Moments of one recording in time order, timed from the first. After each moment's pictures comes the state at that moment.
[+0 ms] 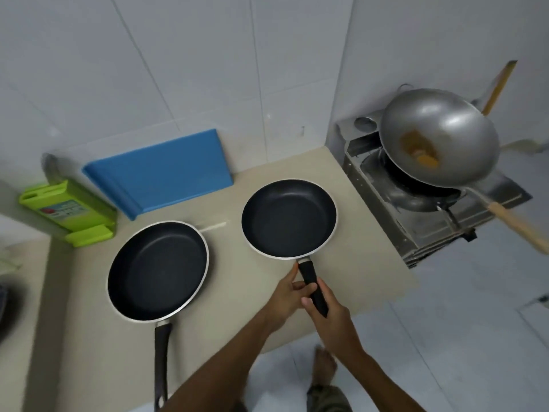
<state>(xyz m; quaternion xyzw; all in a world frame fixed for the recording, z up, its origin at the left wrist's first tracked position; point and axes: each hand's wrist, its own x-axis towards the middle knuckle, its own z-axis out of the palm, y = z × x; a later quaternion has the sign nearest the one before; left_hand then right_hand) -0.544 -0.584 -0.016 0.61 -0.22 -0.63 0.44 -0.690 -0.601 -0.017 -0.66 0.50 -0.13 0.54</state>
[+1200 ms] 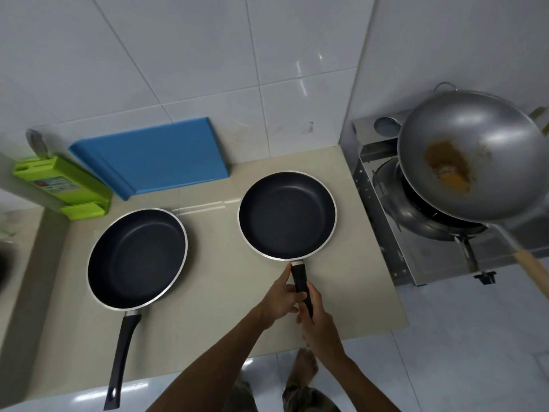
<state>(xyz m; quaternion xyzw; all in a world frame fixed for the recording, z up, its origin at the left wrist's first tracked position) -0.576 -0.676 -0.054 0.69 -0.16 -0.61 0.36 -0.719 -0.704 -0.079 -0.69 0.47 -0.01 0.56</state>
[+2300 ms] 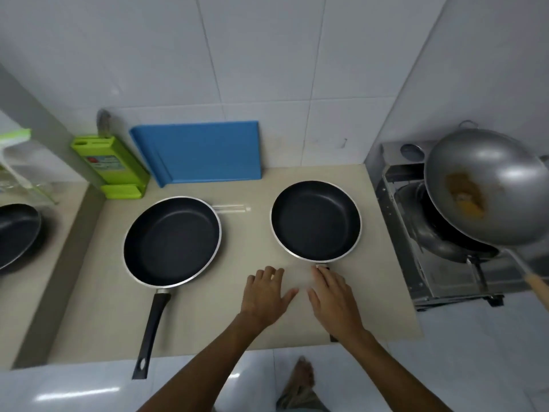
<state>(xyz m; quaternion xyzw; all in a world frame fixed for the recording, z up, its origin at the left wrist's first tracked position) -0.534 -0.585 -0.025 0.87 -0.45 -0.20 0.03 -0.683 -0.707 -0.042 -0.94 0.31 -0.02 0.15</state>
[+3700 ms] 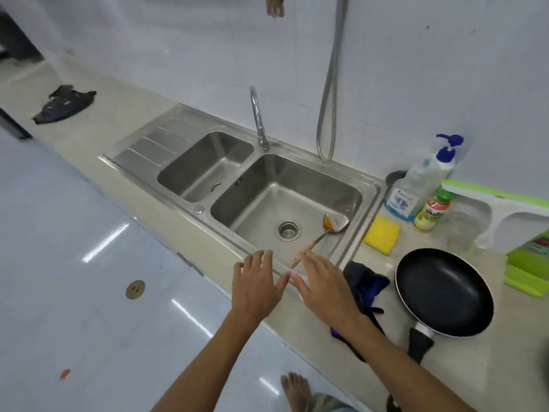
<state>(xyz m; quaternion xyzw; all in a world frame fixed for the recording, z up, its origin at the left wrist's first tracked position) 0.025 0.224 0.050 1.00 -0.07 -0.02 0.03 0.008 0.048 0.037 -0.97 -0.10 0.00 0.23</state>
